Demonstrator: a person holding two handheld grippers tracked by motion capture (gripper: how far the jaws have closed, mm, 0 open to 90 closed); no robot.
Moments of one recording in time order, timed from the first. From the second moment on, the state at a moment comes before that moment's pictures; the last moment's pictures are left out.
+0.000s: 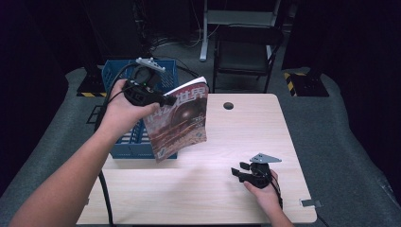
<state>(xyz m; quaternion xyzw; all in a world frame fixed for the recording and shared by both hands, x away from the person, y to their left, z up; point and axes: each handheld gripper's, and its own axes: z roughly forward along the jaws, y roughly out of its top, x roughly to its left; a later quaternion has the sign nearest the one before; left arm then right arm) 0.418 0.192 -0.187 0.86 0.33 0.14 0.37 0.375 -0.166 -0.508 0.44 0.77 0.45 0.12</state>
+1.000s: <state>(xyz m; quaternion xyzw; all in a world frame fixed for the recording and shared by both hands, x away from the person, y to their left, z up) 0.431 0.252 -0.174 0.81 0.41 0.17 0.38 0.374 -0.160 -0.510 0.43 0.78 0.43 0.14</state>
